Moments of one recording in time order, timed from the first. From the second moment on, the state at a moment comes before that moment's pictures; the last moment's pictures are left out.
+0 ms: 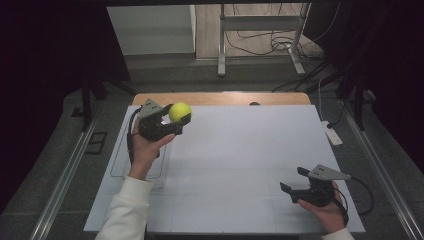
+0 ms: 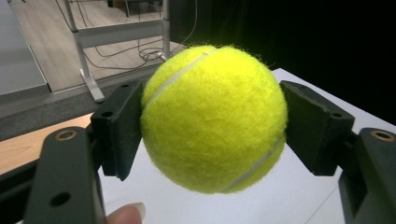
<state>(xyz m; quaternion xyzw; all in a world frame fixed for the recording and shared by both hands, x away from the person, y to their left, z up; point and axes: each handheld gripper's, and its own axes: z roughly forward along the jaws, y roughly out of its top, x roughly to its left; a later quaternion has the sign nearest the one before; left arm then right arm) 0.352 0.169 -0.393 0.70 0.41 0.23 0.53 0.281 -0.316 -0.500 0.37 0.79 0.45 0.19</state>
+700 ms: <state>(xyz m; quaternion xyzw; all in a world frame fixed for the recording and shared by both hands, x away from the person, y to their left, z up) 0.352 0.191 -0.390 0.68 0.43 0.24 0.54 0.281 -0.317 -0.500 0.37 0.79 0.45 0.19</state>
